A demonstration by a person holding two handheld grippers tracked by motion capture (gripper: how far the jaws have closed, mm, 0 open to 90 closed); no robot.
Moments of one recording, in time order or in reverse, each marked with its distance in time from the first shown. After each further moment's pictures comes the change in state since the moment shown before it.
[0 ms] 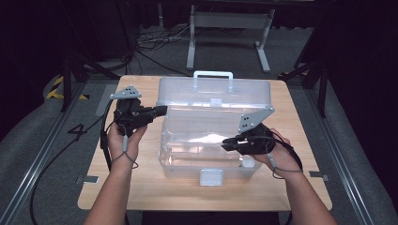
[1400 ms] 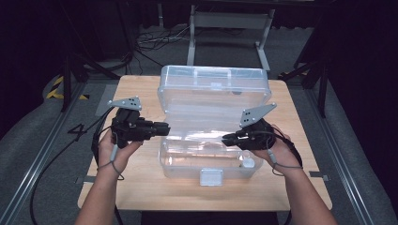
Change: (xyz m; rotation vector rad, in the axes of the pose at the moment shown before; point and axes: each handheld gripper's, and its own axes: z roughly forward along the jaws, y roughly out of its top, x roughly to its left) left arm -0.004 -0.011 -0.011 0.143 -0.236 0.047; right arm -0.008 0.005 -0.004 -0.027 -0.009 0.018
